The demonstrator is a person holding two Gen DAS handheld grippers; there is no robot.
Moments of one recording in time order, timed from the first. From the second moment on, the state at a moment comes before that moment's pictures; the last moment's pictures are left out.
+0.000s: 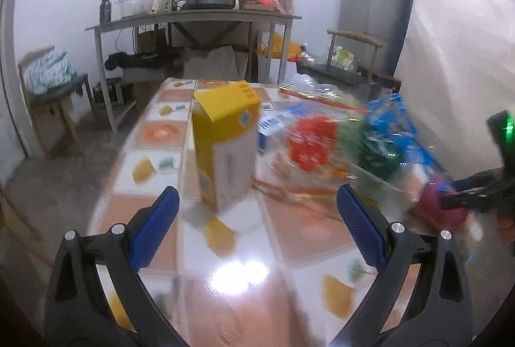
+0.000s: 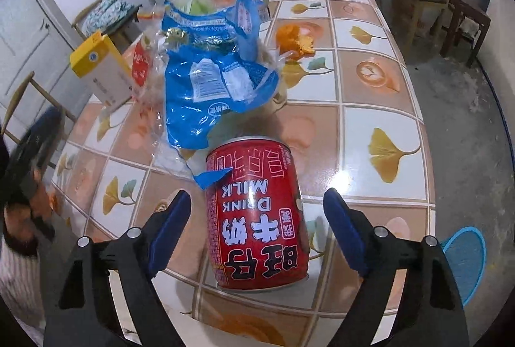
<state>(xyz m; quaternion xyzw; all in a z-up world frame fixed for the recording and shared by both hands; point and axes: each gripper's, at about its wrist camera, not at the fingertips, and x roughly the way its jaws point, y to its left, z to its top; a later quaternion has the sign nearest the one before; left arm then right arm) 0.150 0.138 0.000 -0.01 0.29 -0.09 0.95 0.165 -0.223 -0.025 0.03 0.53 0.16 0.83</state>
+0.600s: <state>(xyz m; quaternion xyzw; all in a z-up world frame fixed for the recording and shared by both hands) 0.264 0.163 -0.029 -0.01 0.35 -0.14 0.93 0.175 -0.217 -0.040 0.02 0.56 0.17 0.81</state>
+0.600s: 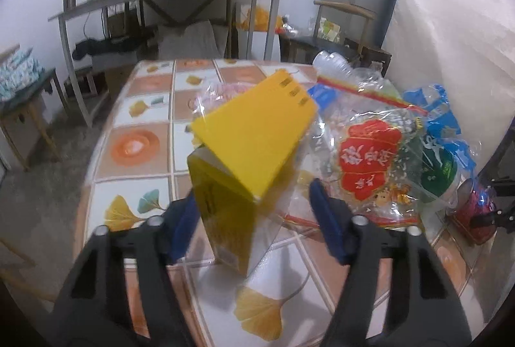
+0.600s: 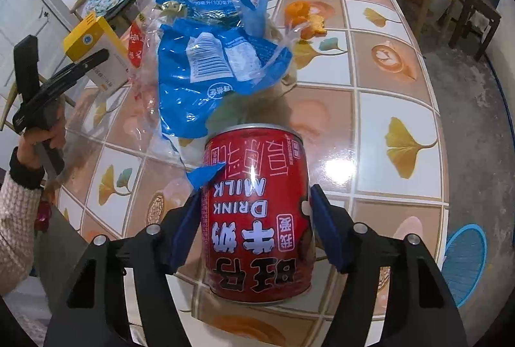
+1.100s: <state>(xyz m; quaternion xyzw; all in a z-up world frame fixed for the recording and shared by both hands) 0.213 0.159 -0.032 -0.05 0.38 -0.12 0.91 0.144 -0.214 -0.041 0.04 0.57 0.18 0.80</state>
